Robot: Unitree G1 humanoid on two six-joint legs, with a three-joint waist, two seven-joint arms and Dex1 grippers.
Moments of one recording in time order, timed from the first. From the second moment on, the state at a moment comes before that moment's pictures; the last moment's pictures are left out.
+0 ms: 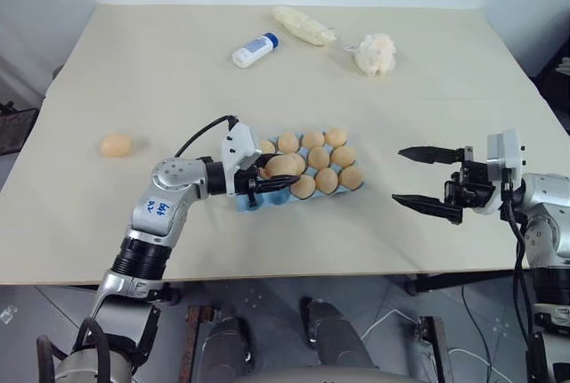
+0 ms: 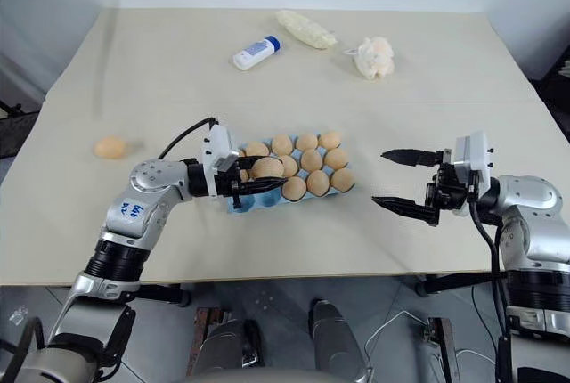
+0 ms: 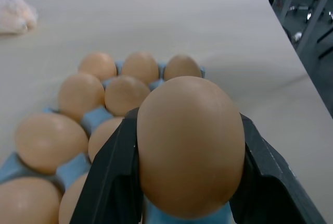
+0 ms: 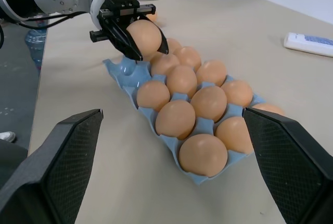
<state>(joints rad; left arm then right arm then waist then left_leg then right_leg) -0.58 0.45 -0.14 0.08 -0.29 0.31 -0.97 -0.36 -0.75 -0.21 0.15 0.57 0.13 1.43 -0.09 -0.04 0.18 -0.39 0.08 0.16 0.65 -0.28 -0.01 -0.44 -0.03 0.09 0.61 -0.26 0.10</state>
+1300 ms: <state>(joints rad) -0.34 0.42 0.29 -0.18 -0.27 0.37 -0.44 -0.50 -0.75 -0.19 0.25 0.58 0.12 1.50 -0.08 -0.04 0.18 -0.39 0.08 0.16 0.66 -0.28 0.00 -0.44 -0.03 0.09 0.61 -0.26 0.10</state>
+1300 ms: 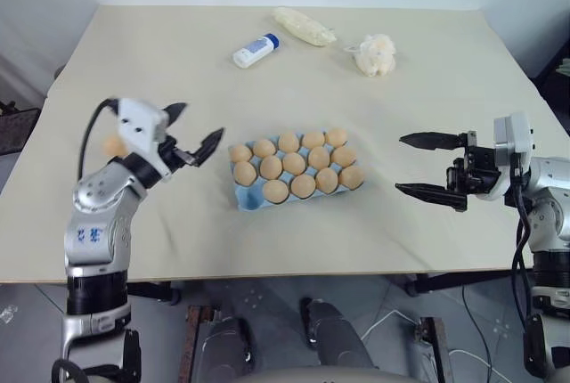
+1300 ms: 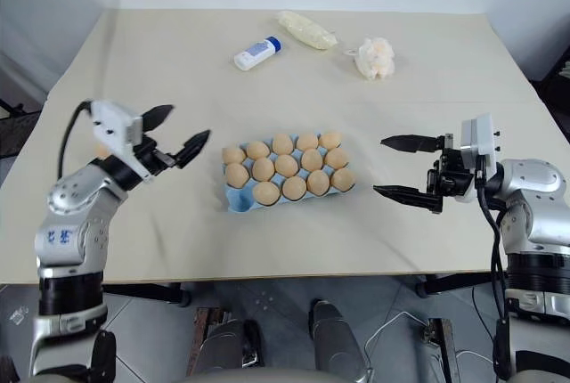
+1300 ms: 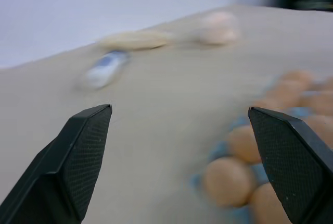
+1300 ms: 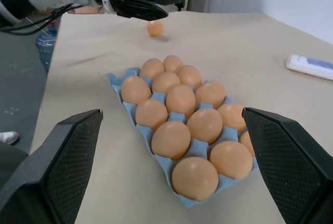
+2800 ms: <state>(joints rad) -0.27 0.40 0.46 0.02 -0.25 0.16 -0.11 -0.65 -0.61 -0.13 0.42 0.61 0.16 1.50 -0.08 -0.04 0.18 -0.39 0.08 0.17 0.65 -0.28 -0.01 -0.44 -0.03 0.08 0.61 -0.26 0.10</state>
